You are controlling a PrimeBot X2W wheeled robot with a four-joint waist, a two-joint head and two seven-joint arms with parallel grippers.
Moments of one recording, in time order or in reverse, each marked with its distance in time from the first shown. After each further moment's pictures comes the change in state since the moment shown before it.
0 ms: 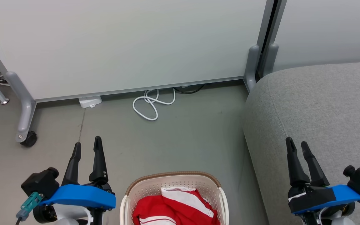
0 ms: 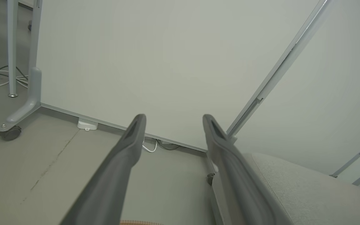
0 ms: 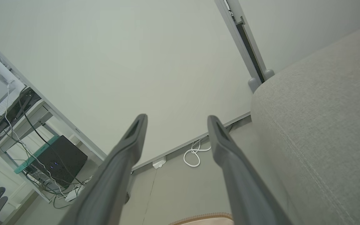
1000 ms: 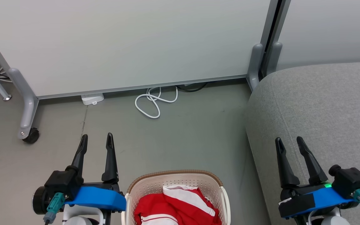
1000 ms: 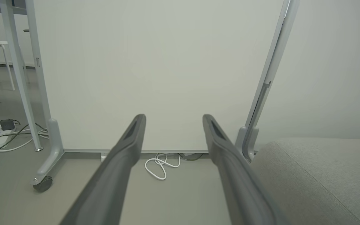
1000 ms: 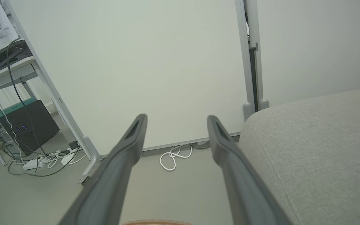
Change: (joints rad) left arm -0.015 0.030 -0.081 -0.006 0.272 0.050 -0.075; right arm -0.002 -0.002 0.030 -0.010 -0.314 0.000 -0.075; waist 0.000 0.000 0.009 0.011
